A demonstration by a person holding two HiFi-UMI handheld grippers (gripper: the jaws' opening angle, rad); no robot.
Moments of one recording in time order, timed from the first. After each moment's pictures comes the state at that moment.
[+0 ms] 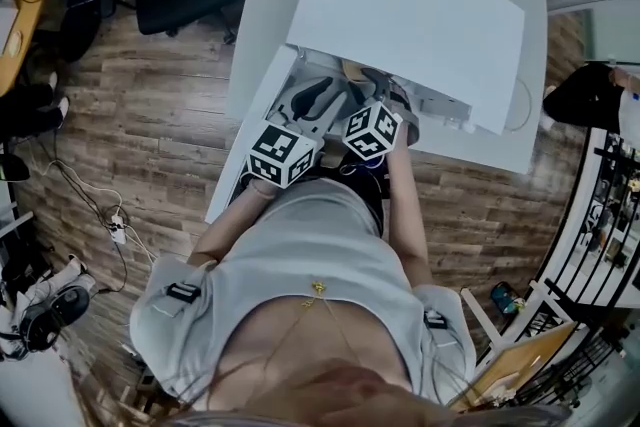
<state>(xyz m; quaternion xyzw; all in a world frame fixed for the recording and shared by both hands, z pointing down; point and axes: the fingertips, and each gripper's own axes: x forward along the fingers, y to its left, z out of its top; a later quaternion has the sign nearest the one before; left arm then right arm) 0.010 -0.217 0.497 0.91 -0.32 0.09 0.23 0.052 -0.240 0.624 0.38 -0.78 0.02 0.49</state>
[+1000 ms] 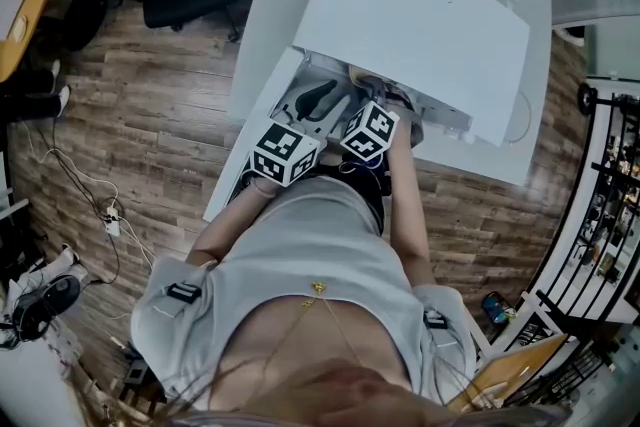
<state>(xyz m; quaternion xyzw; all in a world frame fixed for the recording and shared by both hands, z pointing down) 0.010 -0.219 0.501 0.91 -0.32 0.10 0.24 0.050 -0.237 0.639 0.30 -0.76 -0.02 0.57</state>
